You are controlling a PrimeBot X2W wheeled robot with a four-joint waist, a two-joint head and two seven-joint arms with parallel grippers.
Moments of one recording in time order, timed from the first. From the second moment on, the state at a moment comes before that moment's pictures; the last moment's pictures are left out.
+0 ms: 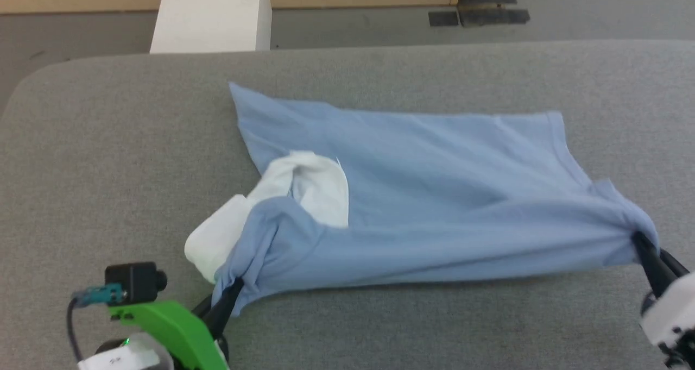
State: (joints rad) left arm 0.12 0.22 -0.06 -0.26 -0.69 0.00 0.54; right arm 0.04 -0.05 -0.35 -0.29 0.38 0.13 0.65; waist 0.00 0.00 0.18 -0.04
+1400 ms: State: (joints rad) left arm 0.26 0.16 -0.02 -0.31 -0.77 0.00 0.42; right arm 0.23 -0.05 -0.43 -0.28 0.49 0.13 0.57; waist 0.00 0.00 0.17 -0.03
